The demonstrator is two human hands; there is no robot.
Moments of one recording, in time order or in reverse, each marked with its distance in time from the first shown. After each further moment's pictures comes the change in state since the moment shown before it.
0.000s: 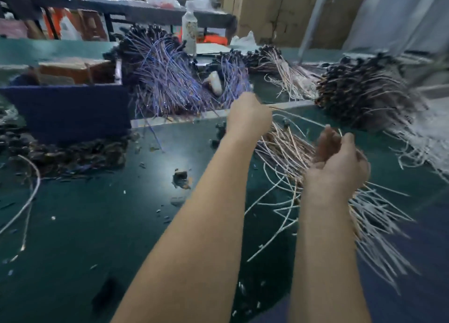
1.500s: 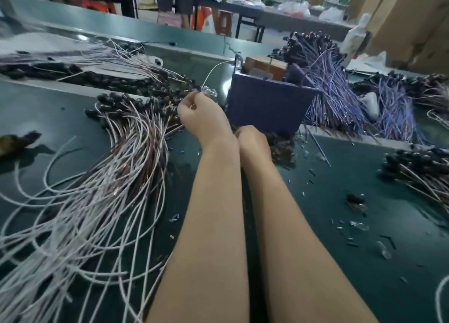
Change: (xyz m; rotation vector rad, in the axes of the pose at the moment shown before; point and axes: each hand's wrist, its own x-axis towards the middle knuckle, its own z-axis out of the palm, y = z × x) left_hand -0.072 -0.193 -0.245 -1.273 1.188 -0.332; right_hand -0.264 0.235 0.063 -1.786 -1.443 -0.191
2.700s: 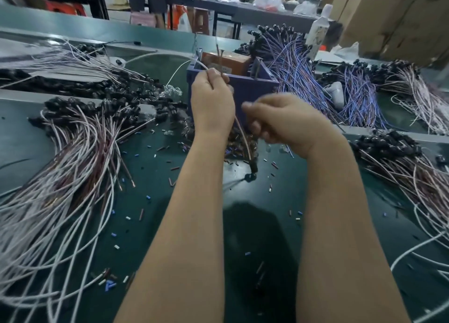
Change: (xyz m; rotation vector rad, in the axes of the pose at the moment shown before) left_hand -0.040 -0.030 0.034 0.602 -0.511 0.287; right_hand -0.015 0.062 -0.111 0.455 -0.118 -0.194
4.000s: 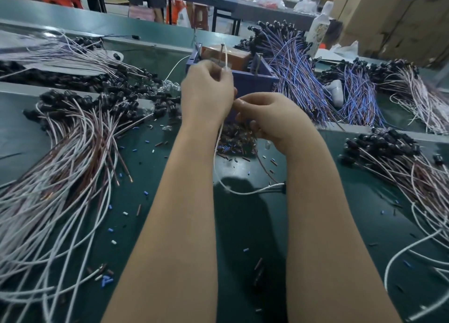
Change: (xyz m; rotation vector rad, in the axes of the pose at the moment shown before) left_hand 0.006 0.006 -0.015 0.353 -0.096 0.120; right_hand 0.015 0.008 0.016 -0.051 0.074 -0.009
